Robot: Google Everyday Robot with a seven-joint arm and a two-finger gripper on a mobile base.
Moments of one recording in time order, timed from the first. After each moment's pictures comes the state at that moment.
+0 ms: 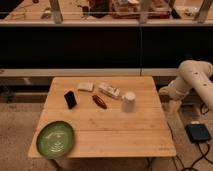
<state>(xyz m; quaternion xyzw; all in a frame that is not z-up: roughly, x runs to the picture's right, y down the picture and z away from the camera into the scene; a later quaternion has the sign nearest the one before) 0.350 0.075 0.793 -0.29 -0.09 -0.04 0.95</state>
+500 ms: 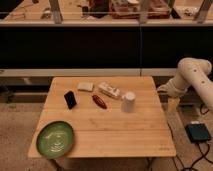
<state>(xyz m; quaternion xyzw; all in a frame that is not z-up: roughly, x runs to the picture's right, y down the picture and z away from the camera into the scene) 0.327 0.048 0.800 -0.29 -0.12 -0.06 0.95</state>
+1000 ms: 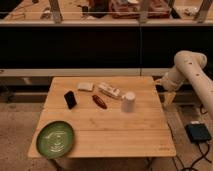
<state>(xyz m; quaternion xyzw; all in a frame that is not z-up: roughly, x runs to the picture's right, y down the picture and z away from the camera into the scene) 0.309 0.026 0.807 -0.28 -0.15 -0.09 0.94</state>
